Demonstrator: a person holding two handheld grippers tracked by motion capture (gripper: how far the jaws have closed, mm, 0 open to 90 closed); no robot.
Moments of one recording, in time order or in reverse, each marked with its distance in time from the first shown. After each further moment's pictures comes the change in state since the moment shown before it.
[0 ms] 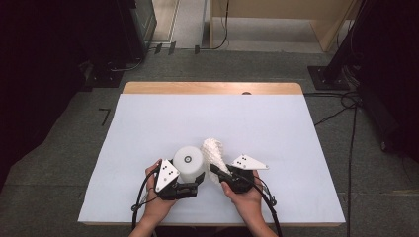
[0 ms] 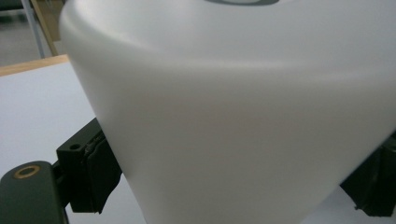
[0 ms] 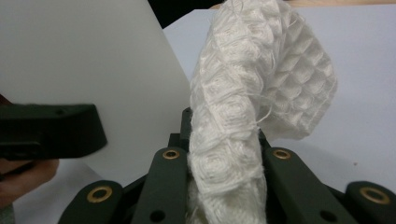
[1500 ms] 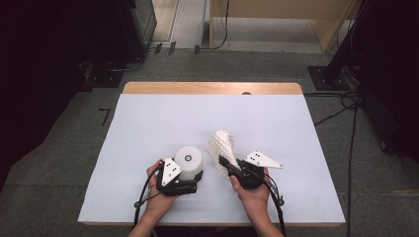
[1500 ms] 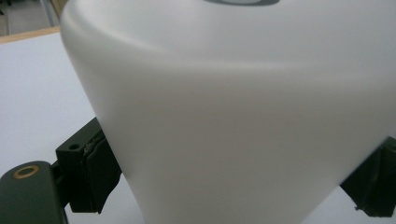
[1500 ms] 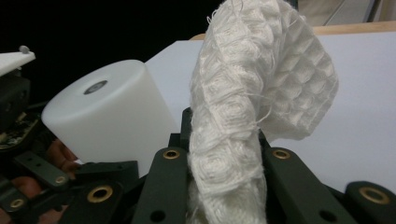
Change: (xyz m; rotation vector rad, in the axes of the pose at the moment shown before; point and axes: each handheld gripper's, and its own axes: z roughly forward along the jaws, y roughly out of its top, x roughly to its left) left arm 0.014 -0.022 0.021 0.085 0.056 -0.001; right arm -0.015 0.011 -0.020 -0.102 -0.046 0.053
